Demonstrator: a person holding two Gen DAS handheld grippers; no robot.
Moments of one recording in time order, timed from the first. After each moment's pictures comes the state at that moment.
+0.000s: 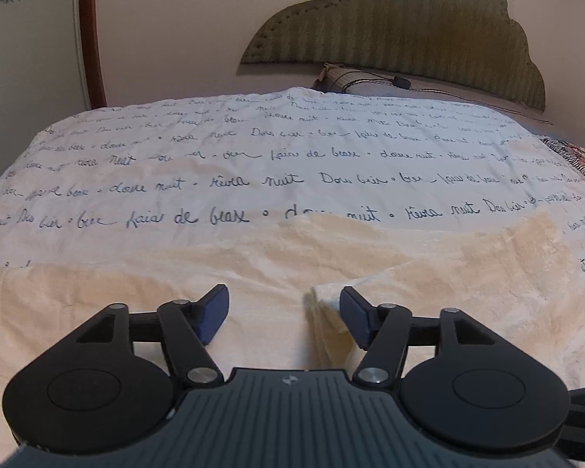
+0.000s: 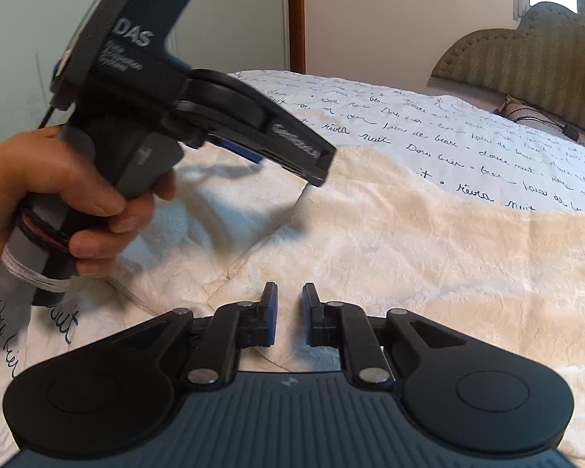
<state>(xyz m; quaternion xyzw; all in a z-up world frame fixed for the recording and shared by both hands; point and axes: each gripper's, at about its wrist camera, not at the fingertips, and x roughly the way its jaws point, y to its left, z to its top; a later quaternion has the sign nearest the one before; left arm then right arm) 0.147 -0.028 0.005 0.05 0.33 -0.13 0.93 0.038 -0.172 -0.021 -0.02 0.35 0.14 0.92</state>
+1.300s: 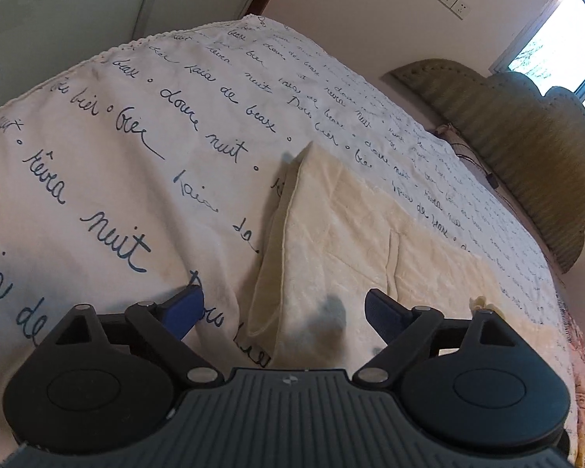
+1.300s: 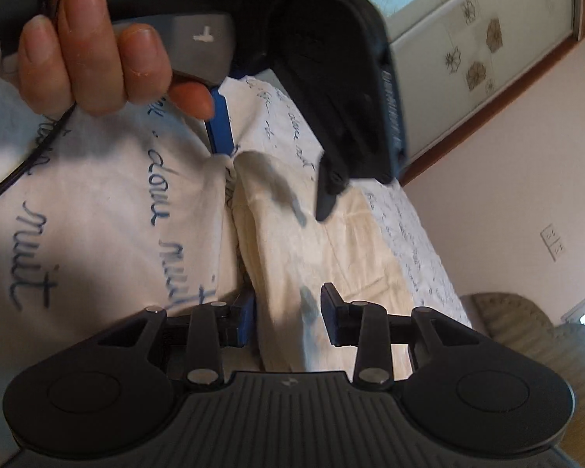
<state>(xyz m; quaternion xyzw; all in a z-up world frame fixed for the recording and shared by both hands) 0.090 0.250 -0.004 -0.25 0.40 -0.05 0.88 0.014 0.088 -0.060 -0.44 0.19 0.22 0.85</state>
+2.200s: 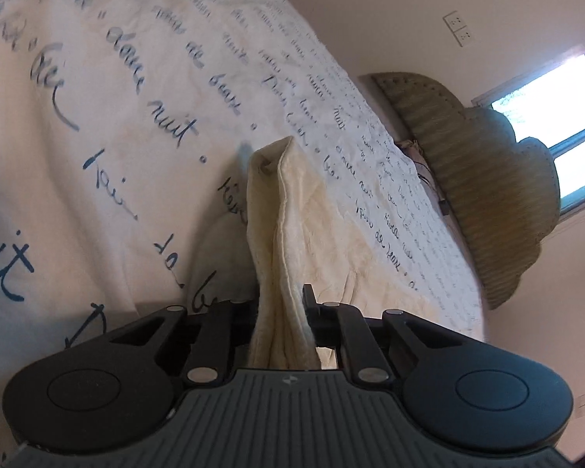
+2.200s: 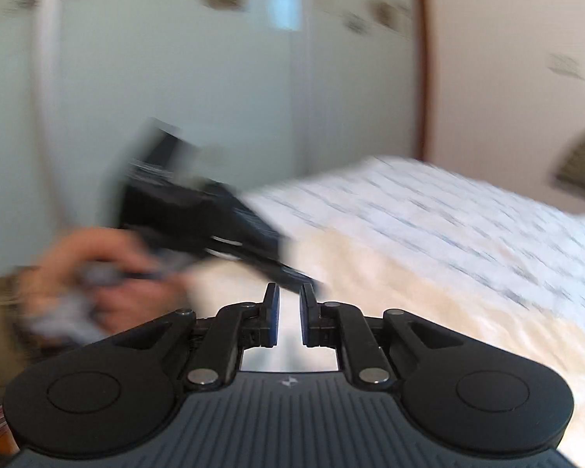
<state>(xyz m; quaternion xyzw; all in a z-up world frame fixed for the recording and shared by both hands) 0.154 0.238 -0.025 -0.36 0.40 -0.10 0.84 0.061 -0.036 0.013 -0.05 0.26 0.27 0.93</state>
